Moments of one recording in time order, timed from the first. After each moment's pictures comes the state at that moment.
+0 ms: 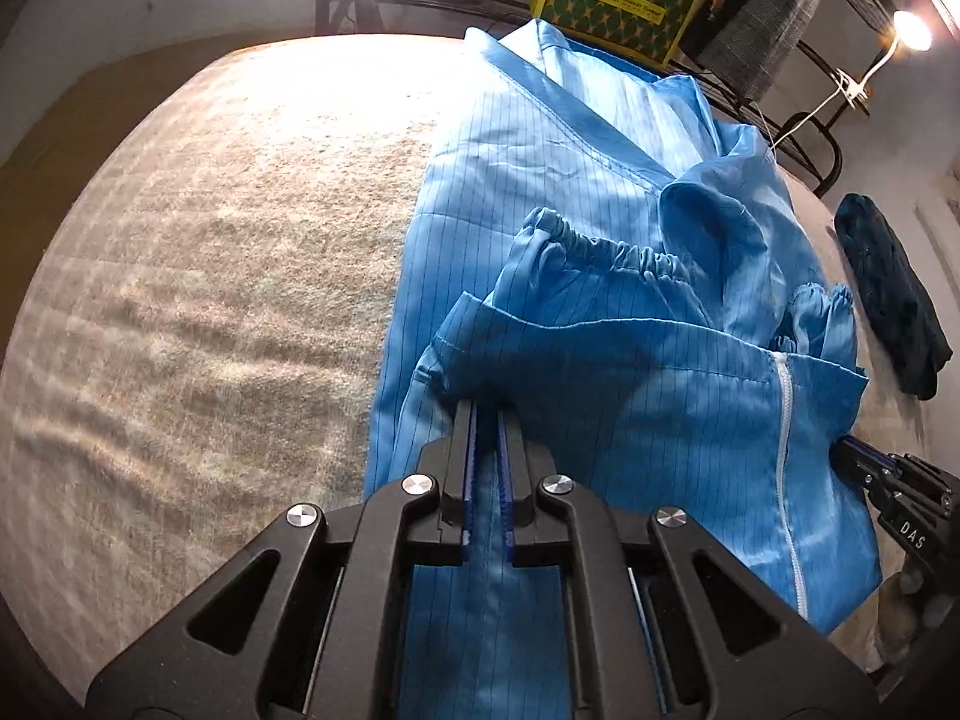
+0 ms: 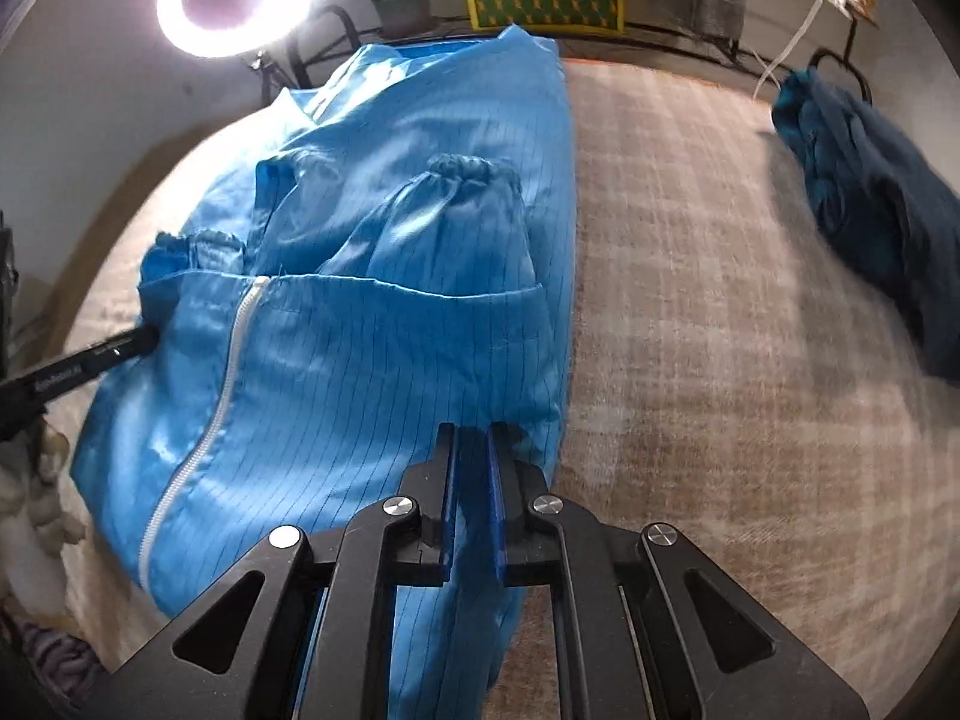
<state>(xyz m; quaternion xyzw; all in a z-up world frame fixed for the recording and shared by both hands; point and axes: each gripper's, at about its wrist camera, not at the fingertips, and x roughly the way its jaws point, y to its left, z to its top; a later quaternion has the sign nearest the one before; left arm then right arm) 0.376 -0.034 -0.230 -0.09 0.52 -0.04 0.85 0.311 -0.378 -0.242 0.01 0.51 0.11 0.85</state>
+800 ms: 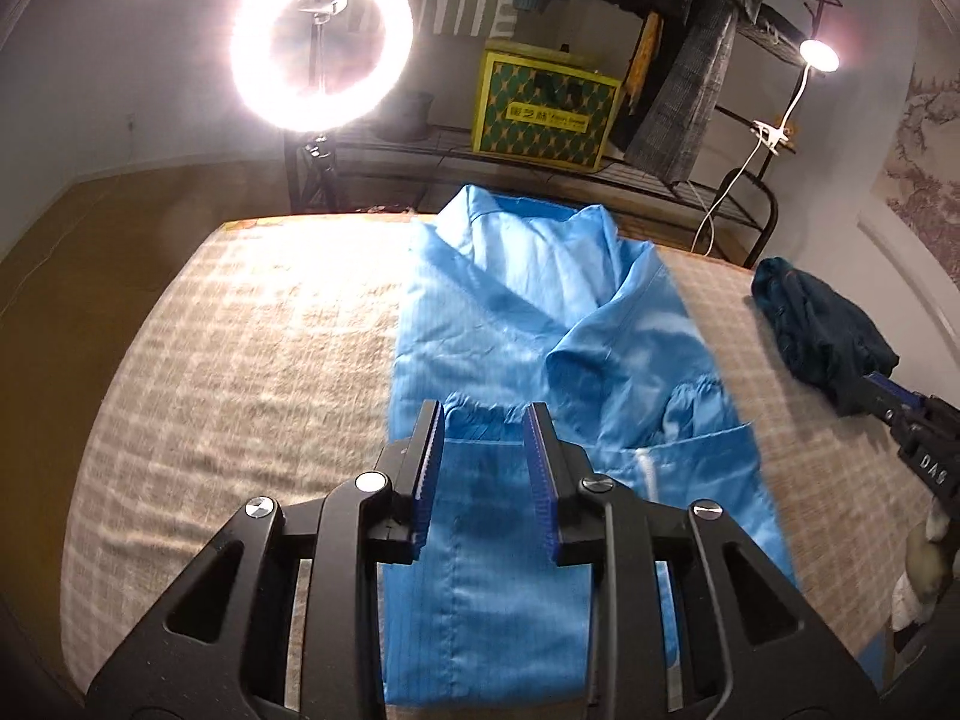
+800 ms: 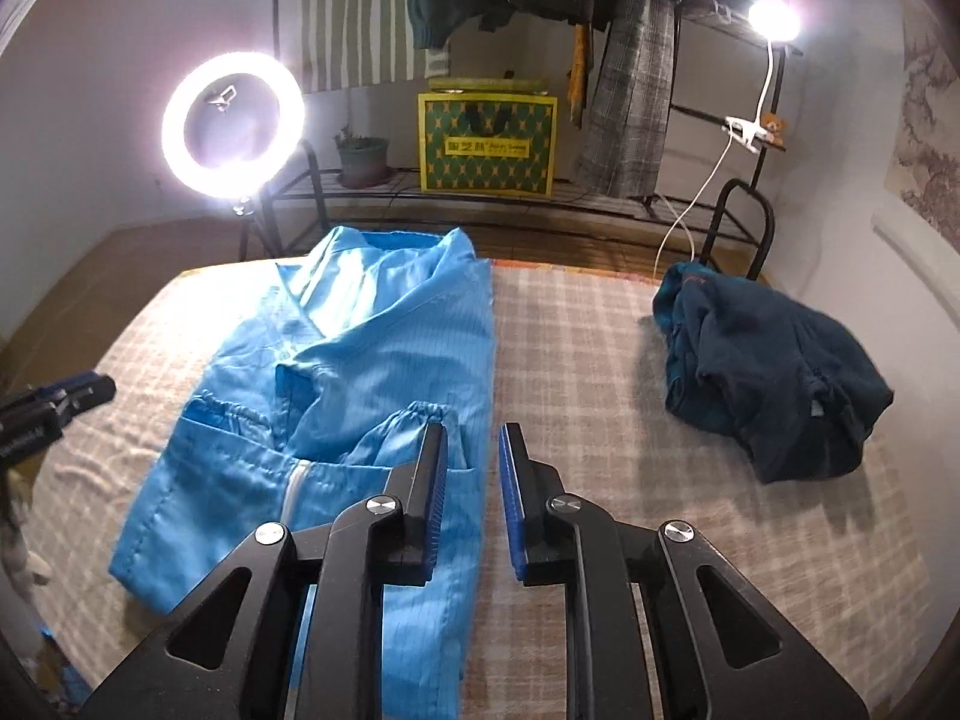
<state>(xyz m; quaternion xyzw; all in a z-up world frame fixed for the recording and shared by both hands) 0.347 -0.042 -0.111 -0.05 0.39 -0.09 0.91 0.277 -0.383 -0.121 -0.02 0.36 0.03 0.93</state>
